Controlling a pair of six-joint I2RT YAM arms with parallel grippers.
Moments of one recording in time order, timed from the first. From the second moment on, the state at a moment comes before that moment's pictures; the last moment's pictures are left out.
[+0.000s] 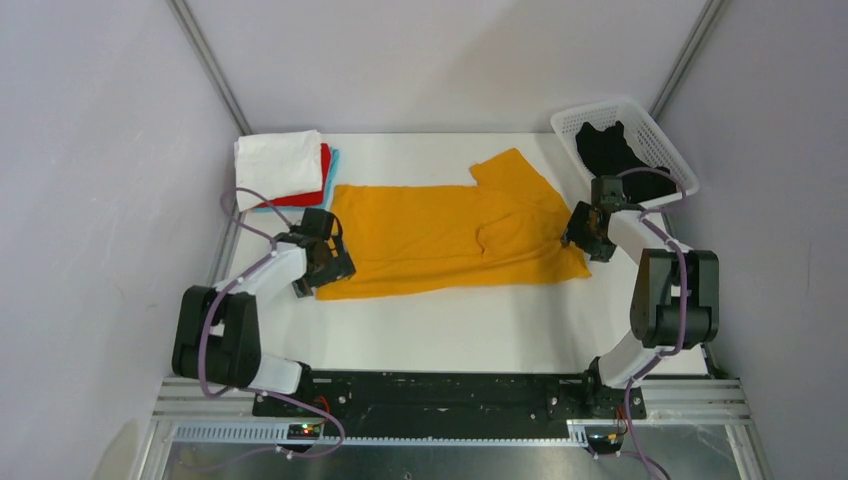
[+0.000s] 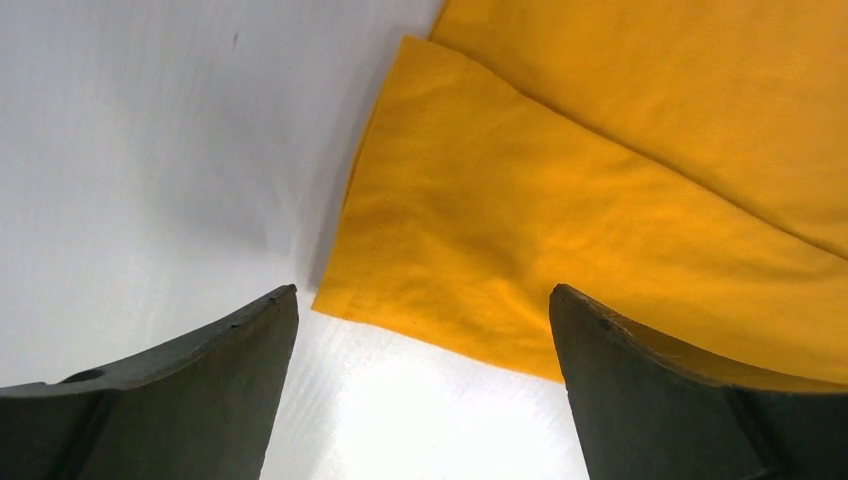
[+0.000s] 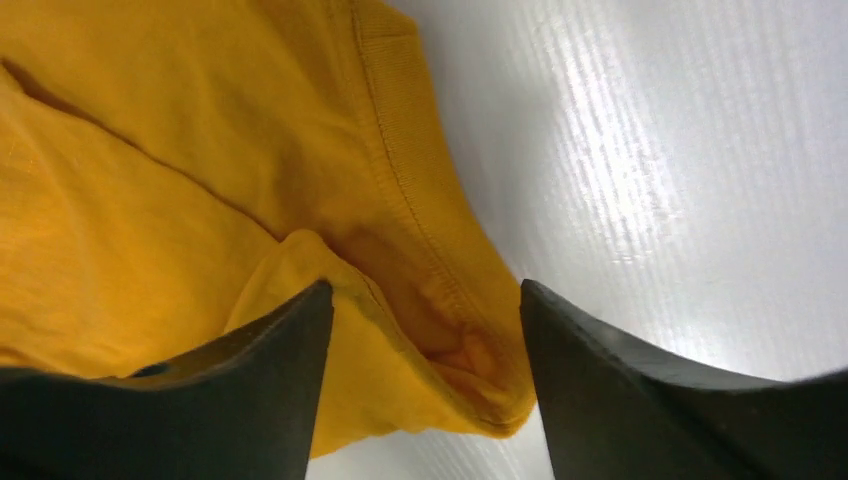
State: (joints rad) left arm -0.17 1.44 0.79 -0.59 -0.22 -0.60; right arm -0.05 1.64 1.02 -0.48 0.07 0.44
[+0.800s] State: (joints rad) left arm -0.25 1.64 0.99 -0.52 -0.04 -0.60; right arm 0.25 1.69 1.03 -0.38 -0.10 0.50
